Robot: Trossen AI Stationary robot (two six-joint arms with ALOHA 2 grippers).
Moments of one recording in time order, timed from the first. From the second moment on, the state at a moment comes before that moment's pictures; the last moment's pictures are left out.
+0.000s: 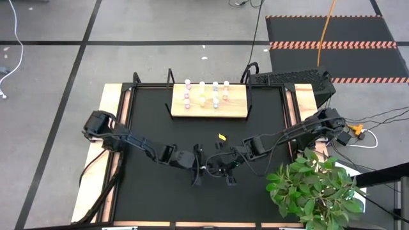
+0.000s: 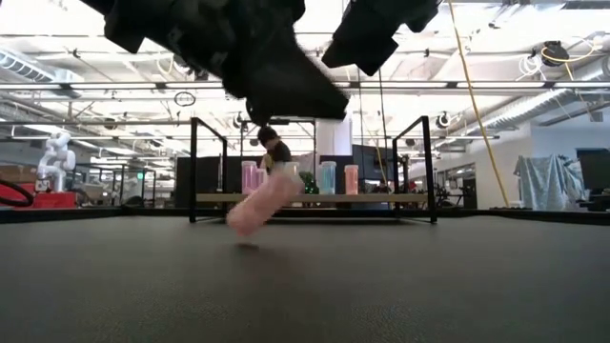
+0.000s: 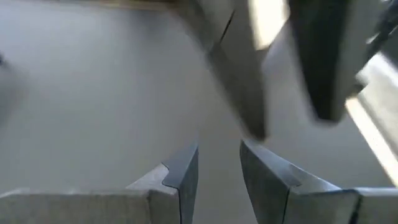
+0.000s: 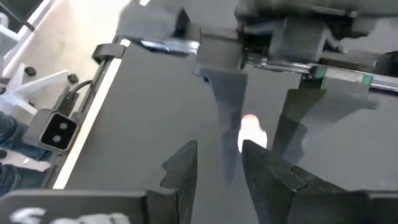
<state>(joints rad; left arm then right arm) -0.31 1.78 0.95 0.35 -0.15 -0.23 0.29 1.64 1.16 -0.27 -0.05 0.17</state>
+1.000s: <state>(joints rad) -0.27 1.87 0.95 0.01 -0.10 -0.38 0.28 1.64 1.16 -0.27 -0.05 0.23</state>
